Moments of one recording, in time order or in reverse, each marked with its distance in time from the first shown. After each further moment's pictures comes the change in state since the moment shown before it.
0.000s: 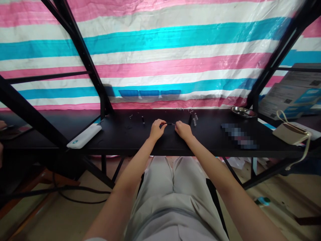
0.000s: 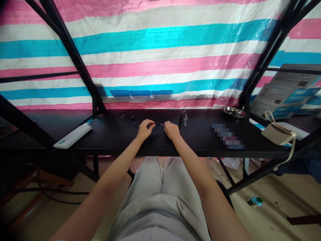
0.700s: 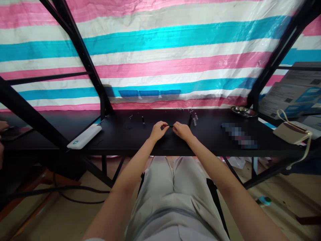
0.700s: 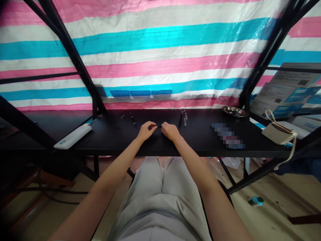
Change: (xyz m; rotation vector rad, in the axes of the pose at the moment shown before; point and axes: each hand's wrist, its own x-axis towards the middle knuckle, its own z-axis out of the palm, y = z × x) left_hand -0.002 -0.001 0.006 -0.092 -0.087 -0.015; right_hand -0.003 0.003 0.005 0.070 0.183 -0.256
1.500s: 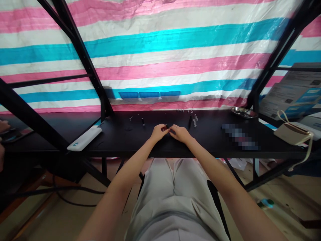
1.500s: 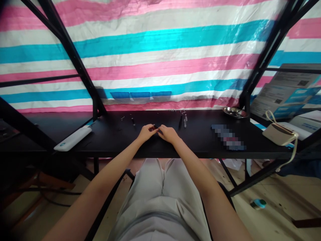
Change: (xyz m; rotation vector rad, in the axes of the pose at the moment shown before) left_hand 0.004 0.000 0.001 -0.048 -0.130 -0.175; right_hand -0.001 -0.007 0.001 0.182 -0.051 -0.026
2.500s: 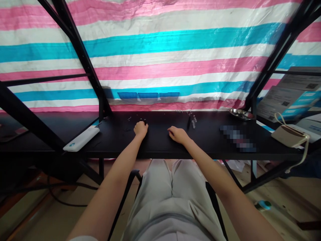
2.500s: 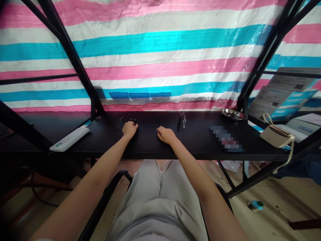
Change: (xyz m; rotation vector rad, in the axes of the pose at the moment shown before) left_hand 0.016 -0.036 -0.058 0.624 0.166 -0.588; right_hand 0.002 -0.005 -0.003 0.028 -0.064 0.064
